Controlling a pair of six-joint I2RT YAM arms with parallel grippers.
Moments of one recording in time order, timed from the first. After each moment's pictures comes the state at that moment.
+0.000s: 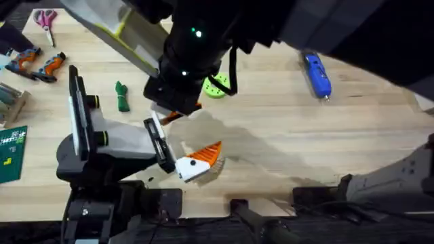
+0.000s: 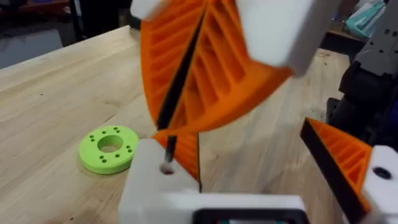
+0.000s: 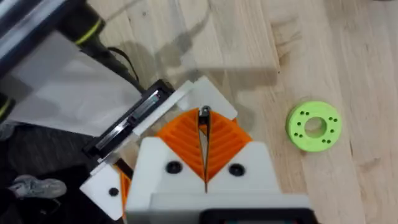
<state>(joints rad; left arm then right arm) 0.02 0.01 0.02 -0.13 1.13 -0.01 1.04 1.80 1.91 -1.21 -0.12 -0.20</state>
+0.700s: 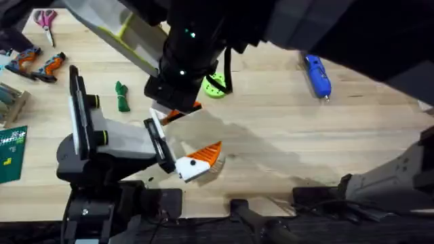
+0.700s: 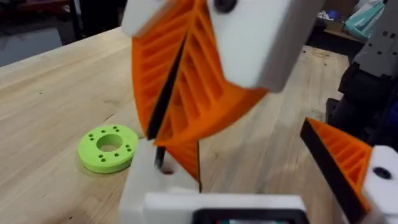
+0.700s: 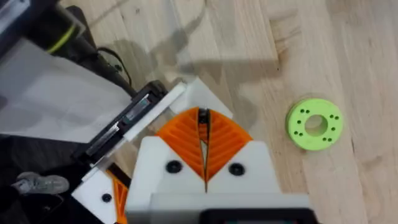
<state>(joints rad) 0.02 0.01 0.02 -0.14 1.13 -0.01 1.04 1.83 1.92 -1.21 -0.12 -0.19</state>
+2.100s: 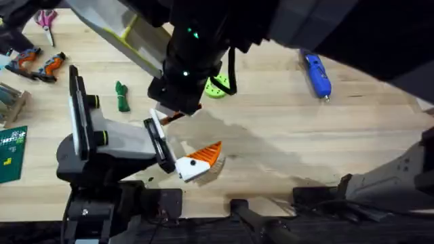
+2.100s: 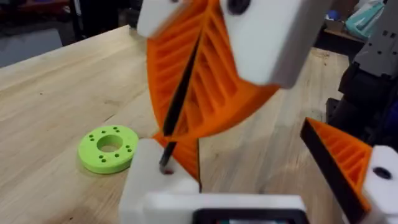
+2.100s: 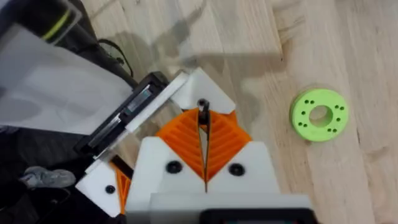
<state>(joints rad) 0.02 0.01 0.02 -0.14 1.13 -0.01 1.04 1.83 1.92 -1.25 -0.12 -0.18</state>
